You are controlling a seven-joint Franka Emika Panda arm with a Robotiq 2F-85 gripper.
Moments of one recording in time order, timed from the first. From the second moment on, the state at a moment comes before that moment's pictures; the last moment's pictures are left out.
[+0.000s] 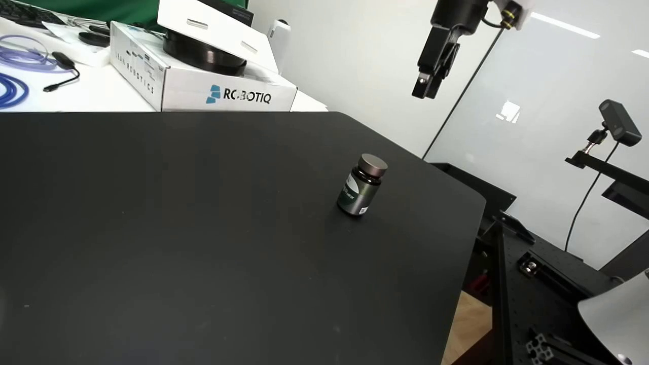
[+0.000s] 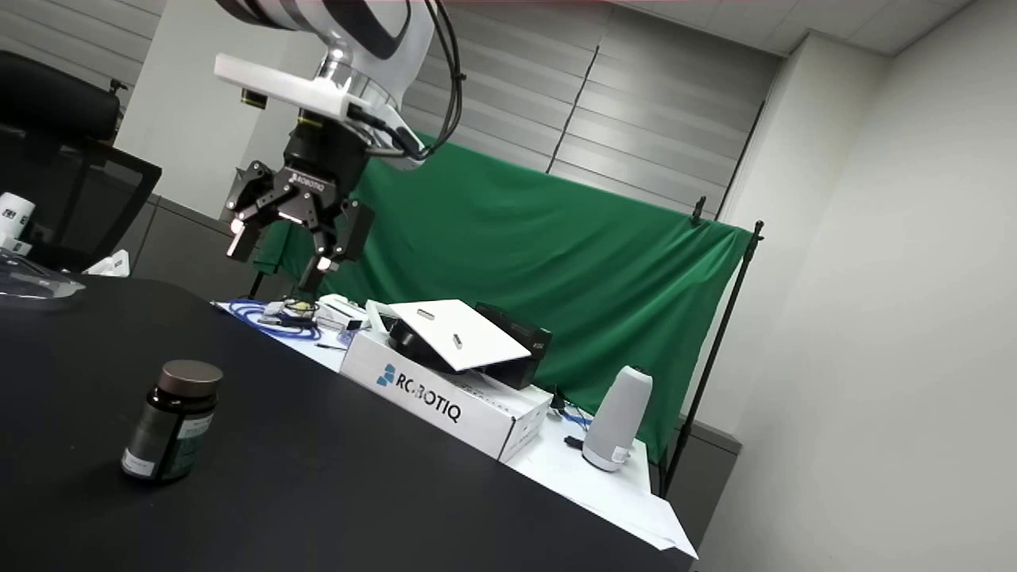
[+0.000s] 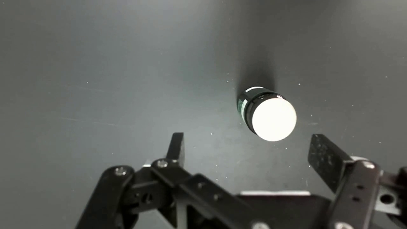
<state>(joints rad) -0.07 -0.05 -0.05 -2.37 -0.03 2.21 -0.08</state>
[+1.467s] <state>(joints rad) -0.01 0.15 -0.01 -2.37 -0.03 2.35 -0.08</state>
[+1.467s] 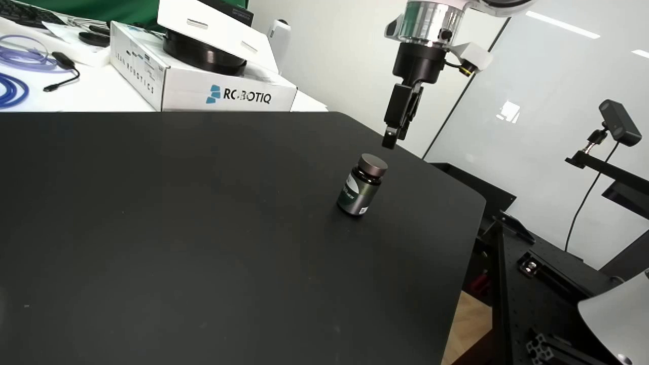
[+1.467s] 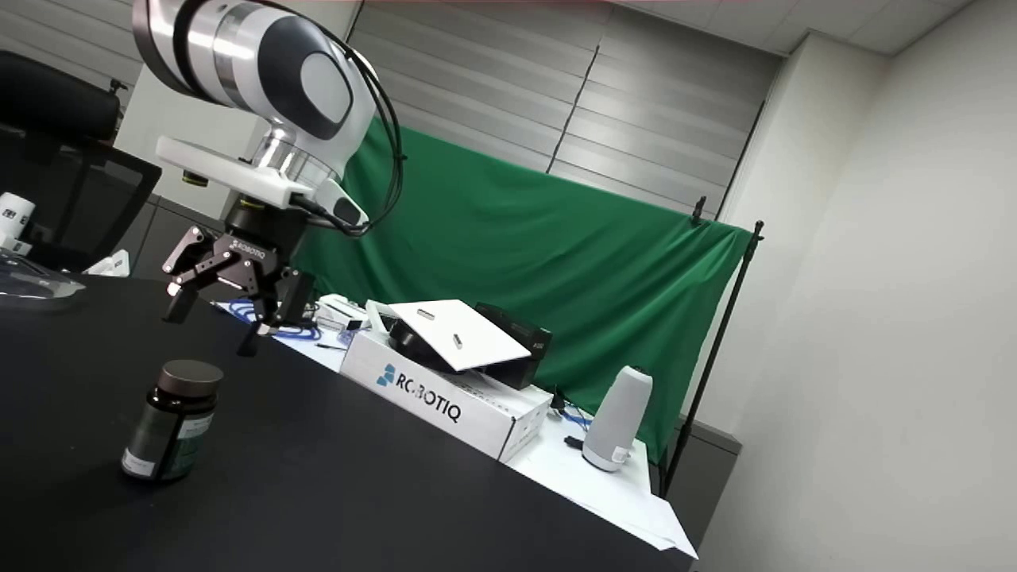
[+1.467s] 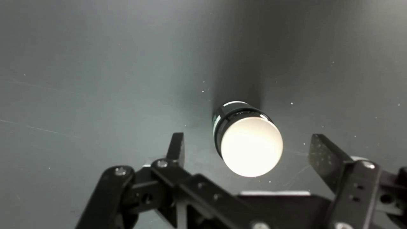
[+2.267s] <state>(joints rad) 0.04 0.19 0.01 -2.41 -0.10 2.47 -0.07</state>
